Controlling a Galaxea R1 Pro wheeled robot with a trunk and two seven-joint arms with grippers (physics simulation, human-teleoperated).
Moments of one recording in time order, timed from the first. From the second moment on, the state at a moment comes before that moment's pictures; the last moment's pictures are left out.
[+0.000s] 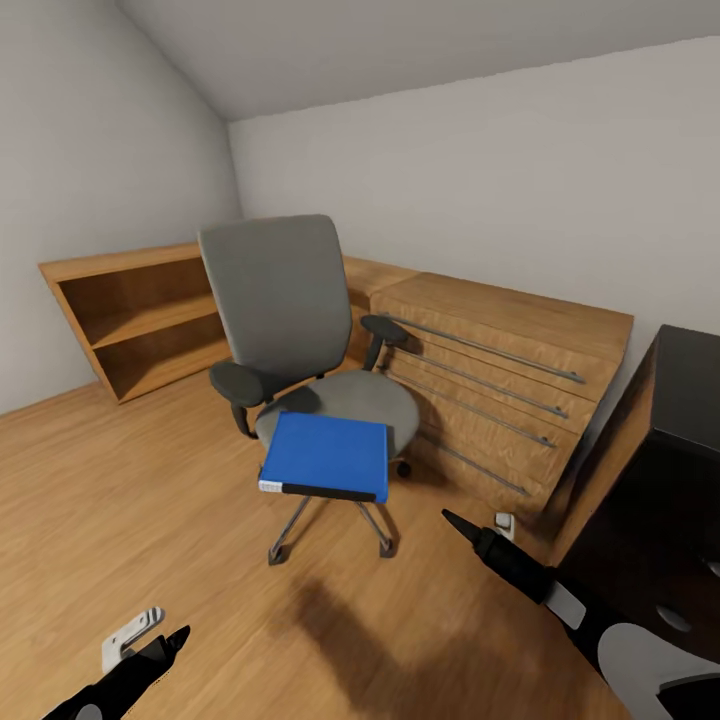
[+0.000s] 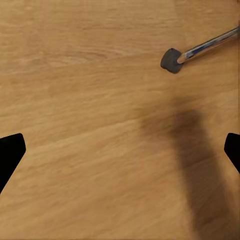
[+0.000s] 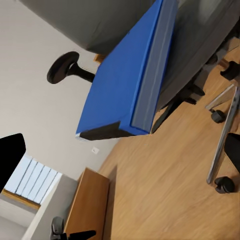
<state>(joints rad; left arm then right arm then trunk) -0.08 0.11 0.27 -1.13 0.54 0.43 0.00 -0.74 -0.19 0.22 -0.15 -0.88 0.09 1.31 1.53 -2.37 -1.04</state>
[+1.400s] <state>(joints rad) -0.08 0.11 0.27 -1.11 0.54 0.42 0.00 -0.74 -0.17 0.23 -0.15 -0.88 0.09 1.26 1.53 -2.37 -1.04</state>
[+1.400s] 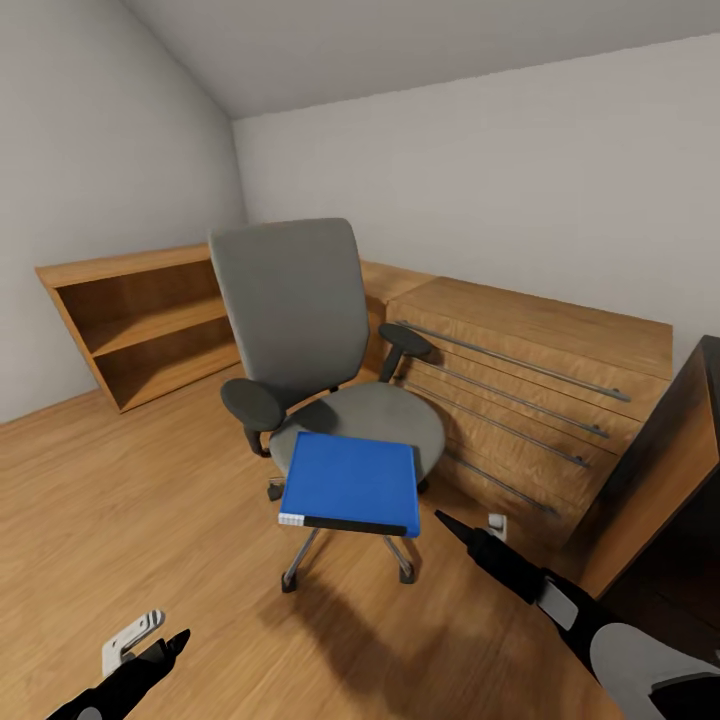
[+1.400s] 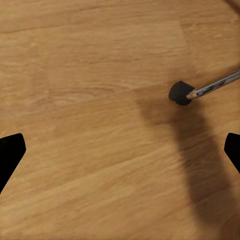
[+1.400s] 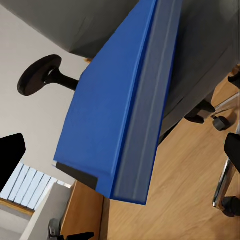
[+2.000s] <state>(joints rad) -0.08 0.11 0.27 -1.11 0.54 0.42 0.00 -0.74 -0.17 0.23 -0.15 -0.88 0.09 1.24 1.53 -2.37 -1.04</state>
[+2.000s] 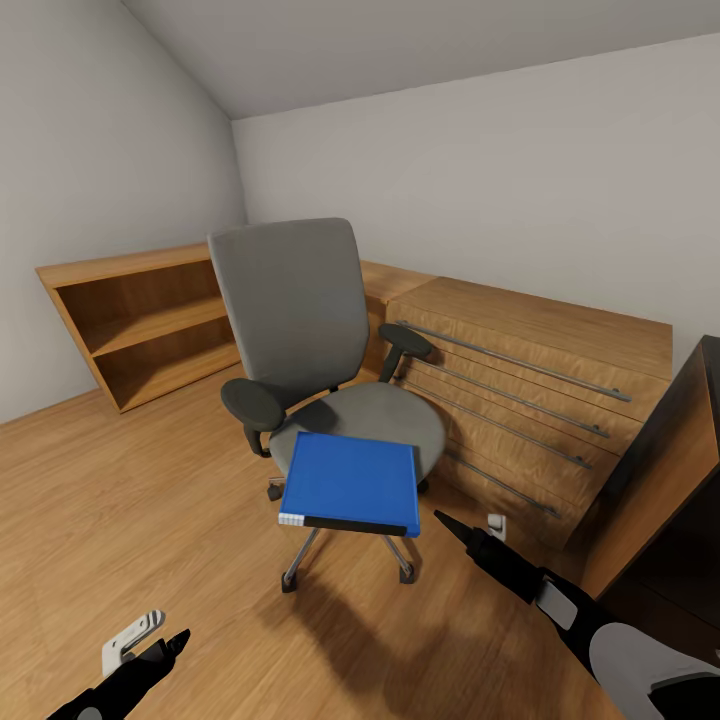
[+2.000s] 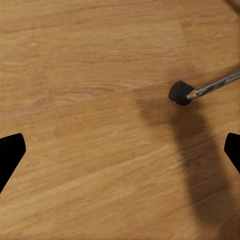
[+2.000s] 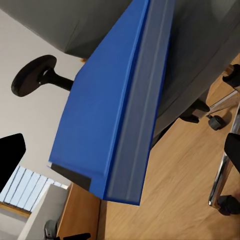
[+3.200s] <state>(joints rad) -0.08 0.11 0.27 -1.11 0.54 0.42 0.00 -0.74 -0.16 0.23 -0.15 -0.88 0.09 1.24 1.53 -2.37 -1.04</state>
